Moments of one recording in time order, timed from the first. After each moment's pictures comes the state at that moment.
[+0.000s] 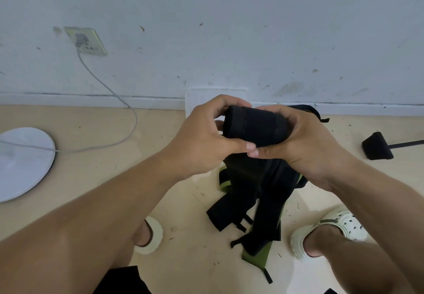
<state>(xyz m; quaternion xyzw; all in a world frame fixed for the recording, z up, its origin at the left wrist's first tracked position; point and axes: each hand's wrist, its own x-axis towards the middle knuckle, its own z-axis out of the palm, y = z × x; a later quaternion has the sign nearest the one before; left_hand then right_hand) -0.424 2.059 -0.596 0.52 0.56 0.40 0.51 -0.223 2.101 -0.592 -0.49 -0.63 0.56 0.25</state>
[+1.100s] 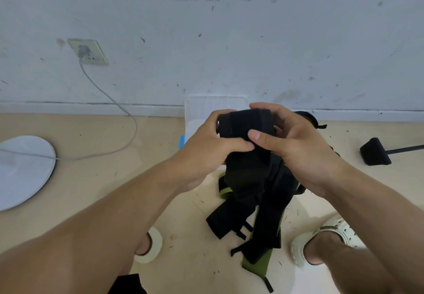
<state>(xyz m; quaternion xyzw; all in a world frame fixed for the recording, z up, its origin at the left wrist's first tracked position) -0.413 2.065 -0.599 0.39 0.55 0.40 0.62 -0.229 2.100 -0.589 -0.46 -0.56 0.62 0.31</state>
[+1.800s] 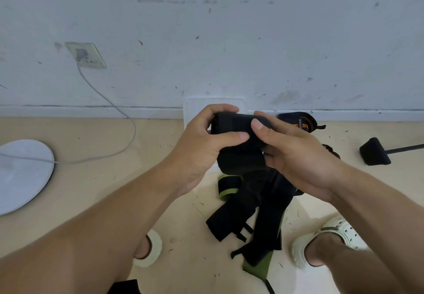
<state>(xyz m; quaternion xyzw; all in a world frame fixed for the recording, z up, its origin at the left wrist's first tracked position) -0.417 2.064 -0.597 0.36 0.52 0.48 0.61 -0.230 2.102 -0.590 -0.45 -0.46 0.72 0.25</state>
